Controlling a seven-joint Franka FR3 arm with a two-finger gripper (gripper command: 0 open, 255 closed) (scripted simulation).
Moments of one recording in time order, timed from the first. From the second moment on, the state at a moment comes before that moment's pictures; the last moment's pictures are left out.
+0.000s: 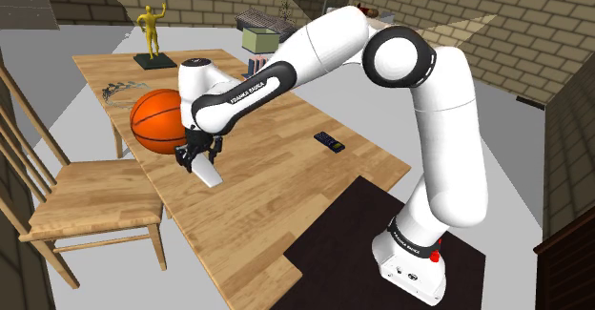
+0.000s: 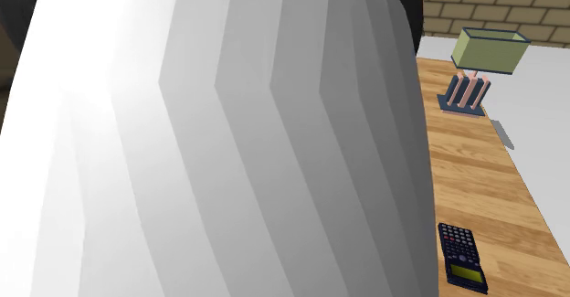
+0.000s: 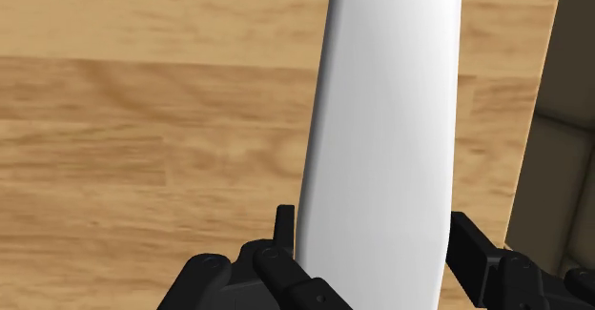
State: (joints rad) arm 0.17 0.61 0.28 -1.71 -0.21 2.31 0.64
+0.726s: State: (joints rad) arm 0.00 0.52 0.26 -1.83 -0.17 2.34 0.44
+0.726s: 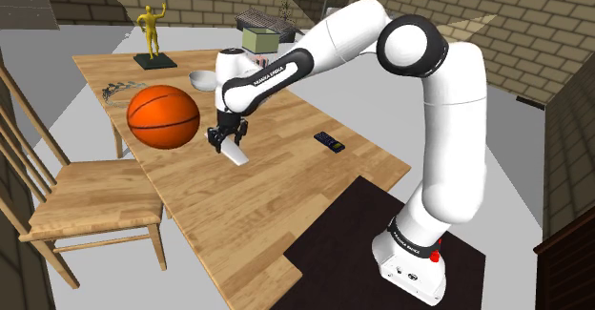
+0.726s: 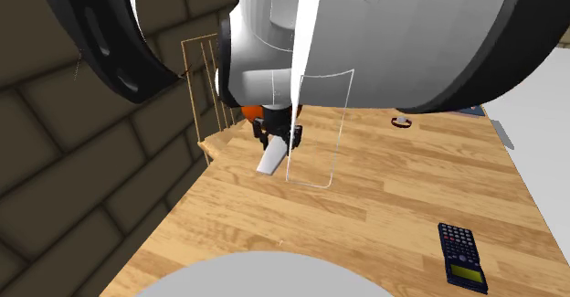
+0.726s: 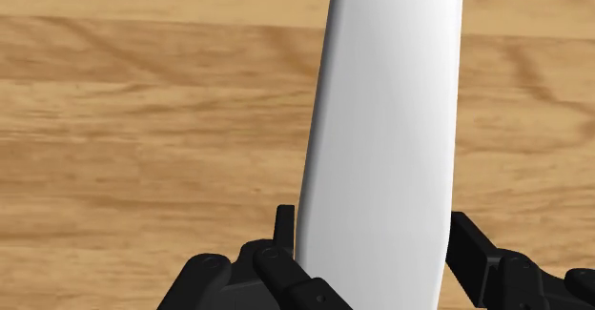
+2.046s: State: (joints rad) arm -0.33 0.56 0.18 -1.75 -0.12 2.31 0.01
